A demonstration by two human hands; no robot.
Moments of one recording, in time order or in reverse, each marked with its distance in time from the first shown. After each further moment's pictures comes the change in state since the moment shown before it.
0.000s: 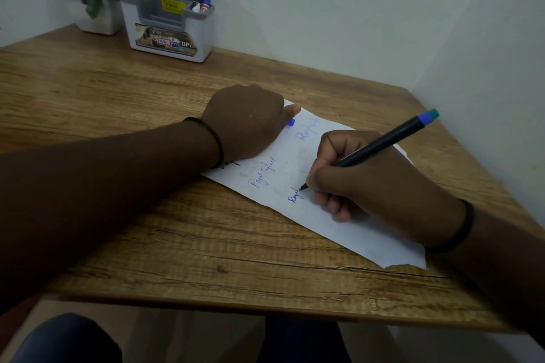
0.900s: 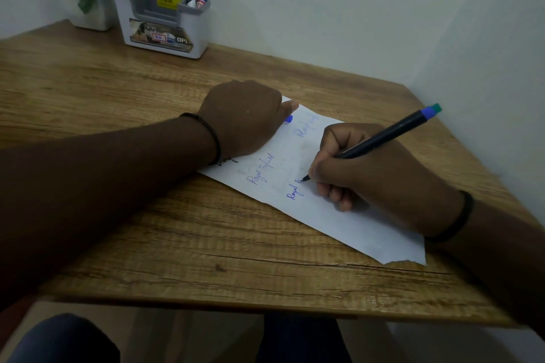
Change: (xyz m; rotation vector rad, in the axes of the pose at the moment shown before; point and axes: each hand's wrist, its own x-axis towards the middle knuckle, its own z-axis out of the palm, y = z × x) left_hand -0.001 0.002 -0.004 -0.010 0.004 0.010; right_hand 0.004 0.004 -0.004 -0.008 0.029 -0.010
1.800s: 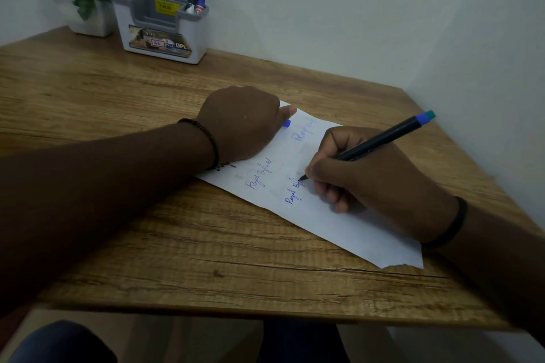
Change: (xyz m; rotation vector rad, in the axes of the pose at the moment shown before) left_hand 0.000 -0.001 0.001 0.008 -0.010 0.008; right_hand -0.001 -0.001 0.003 0.027 0.065 0.035
